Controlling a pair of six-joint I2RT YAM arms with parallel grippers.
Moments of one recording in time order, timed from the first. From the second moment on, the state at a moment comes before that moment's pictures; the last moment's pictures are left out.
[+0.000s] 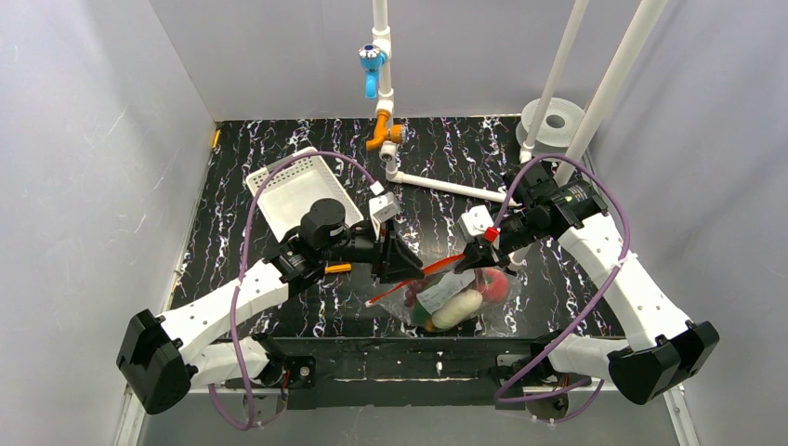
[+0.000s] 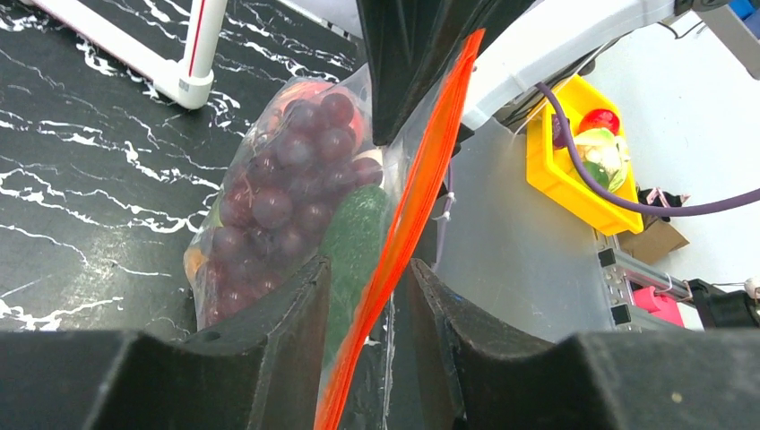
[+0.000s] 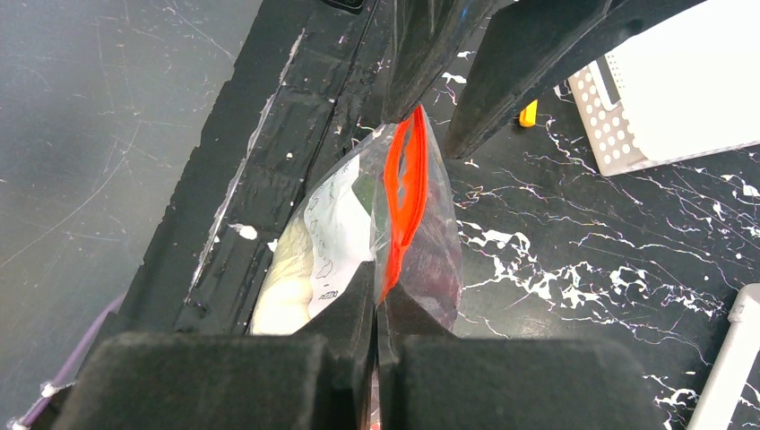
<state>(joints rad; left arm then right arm) -0.79 1.10 0.80 0.11 0.77 -0.38 0.48 1.20 1.33 -1.38 -1.06 -1.32</state>
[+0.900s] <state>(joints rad) -0.80 1.10 0.80 0.14 0.72 -0.41 0.48 1.20 1.33 -1.37 -1.06 -1.32</state>
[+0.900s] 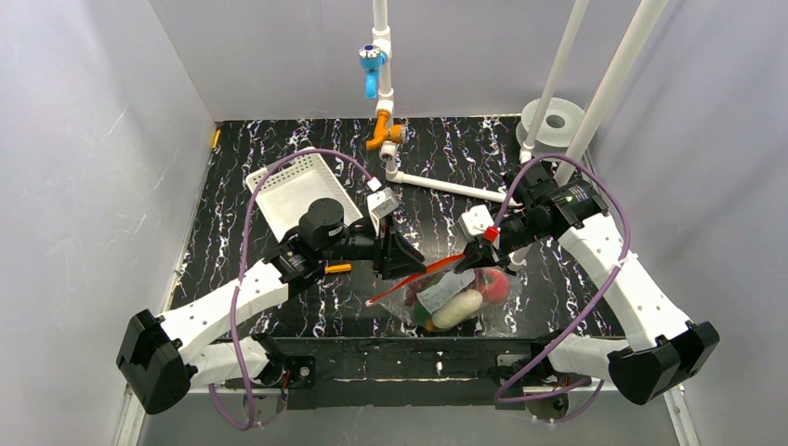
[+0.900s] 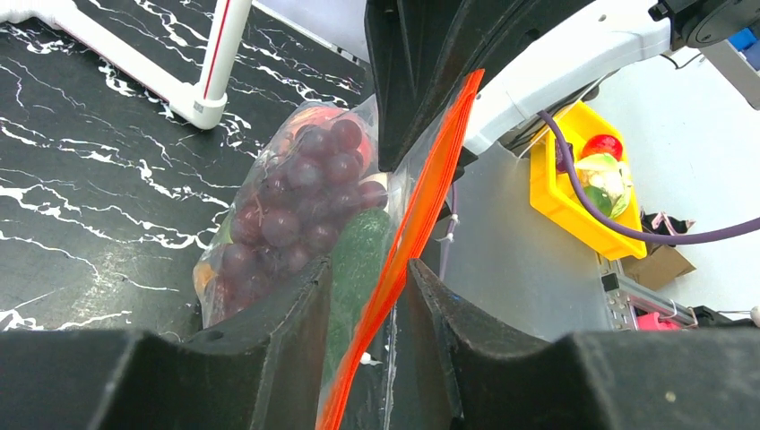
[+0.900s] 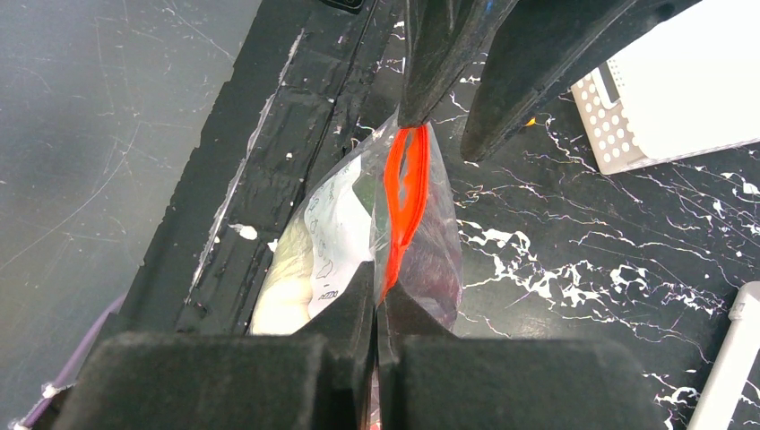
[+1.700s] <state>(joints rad) -0.83 1.12 0.82 -0.03 0.67 -0.27 0.48 1.20 1.33 -1.37 -1.06 -1.31</state>
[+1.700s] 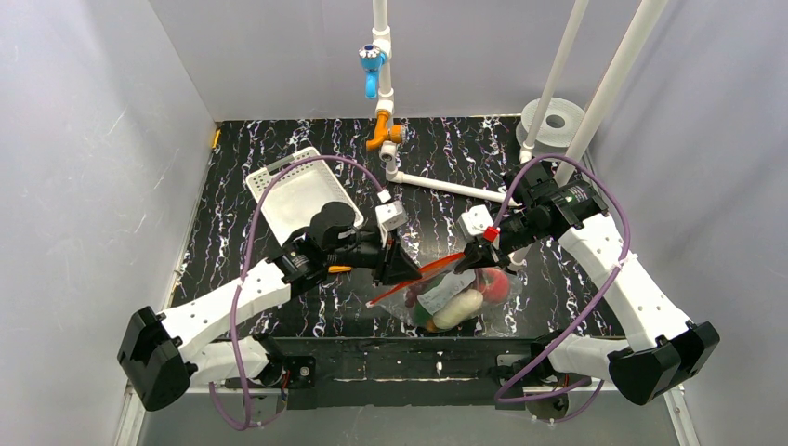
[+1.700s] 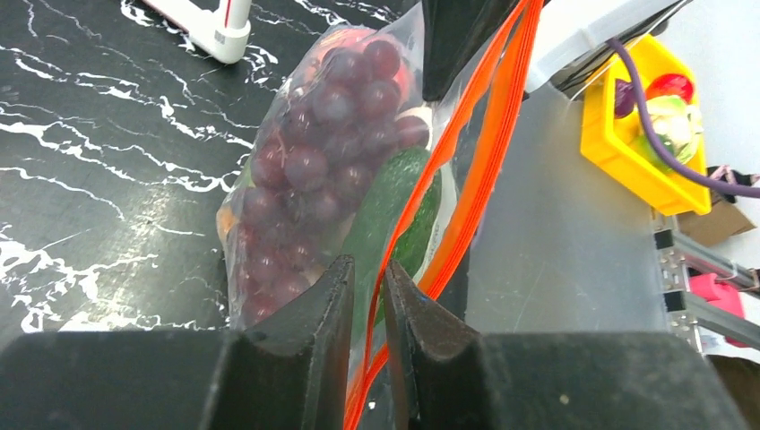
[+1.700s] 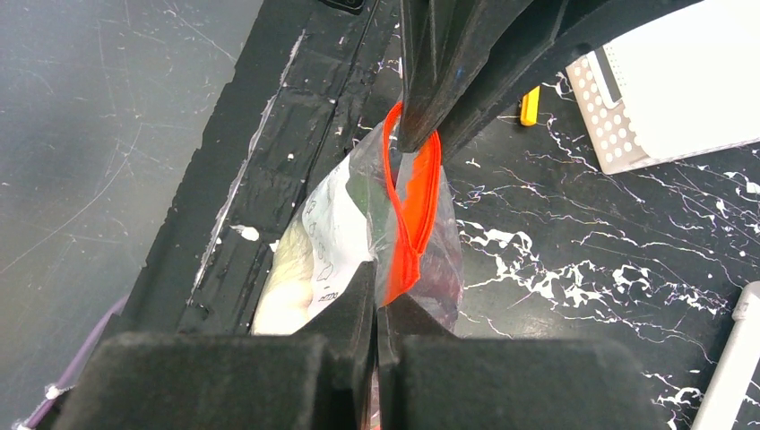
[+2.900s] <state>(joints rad) -0.83 1.42 1.35 -0.45 0.46 0.07 0.33 1.06 1.30 -0.92 -1.08 -0.53</state>
